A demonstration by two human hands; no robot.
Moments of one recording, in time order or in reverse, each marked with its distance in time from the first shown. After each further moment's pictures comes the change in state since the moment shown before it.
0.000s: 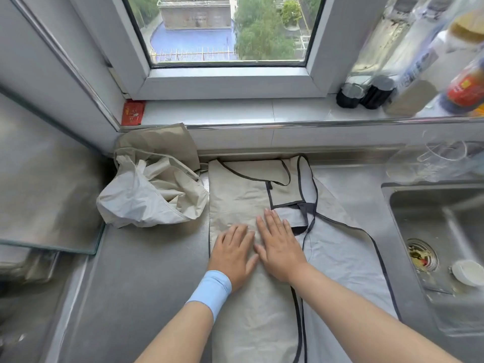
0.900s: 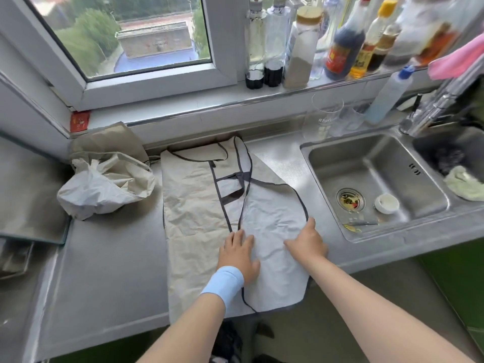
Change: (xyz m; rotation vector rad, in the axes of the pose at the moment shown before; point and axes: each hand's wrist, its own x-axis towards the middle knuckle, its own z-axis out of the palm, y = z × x) left_hand -0.075 0.193 0.010 -0.033 -0.319 -0.128; right_hand -0.214 0.101 -0.032 0.569 0.006 0.961
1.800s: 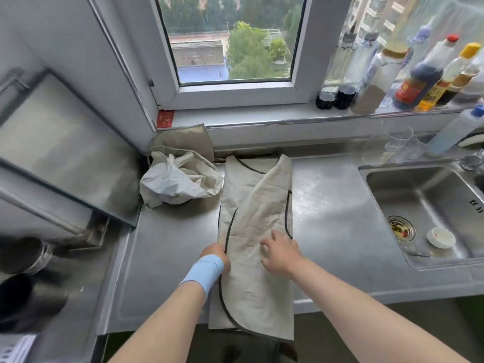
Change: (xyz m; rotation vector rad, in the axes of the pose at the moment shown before) left_hand -0.041 -0.206 -0.064 -0.385 -0.179 -0.509; right_hand -0.092 -0.159 0.105 -0.546 -0.250 -0.677
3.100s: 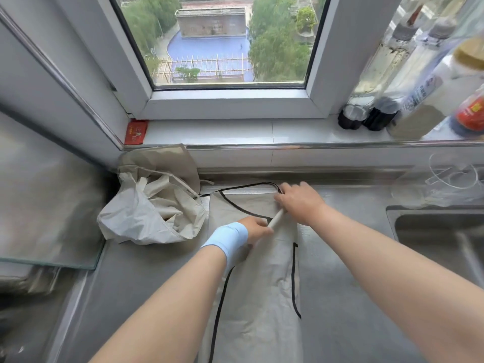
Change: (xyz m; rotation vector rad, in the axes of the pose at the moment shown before) left_hand 0.119 0.203 -0.090 -0.185 -0.205 0.216; right_hand 0.224 0.104 -0.179 -0.678 0.165 -0.351
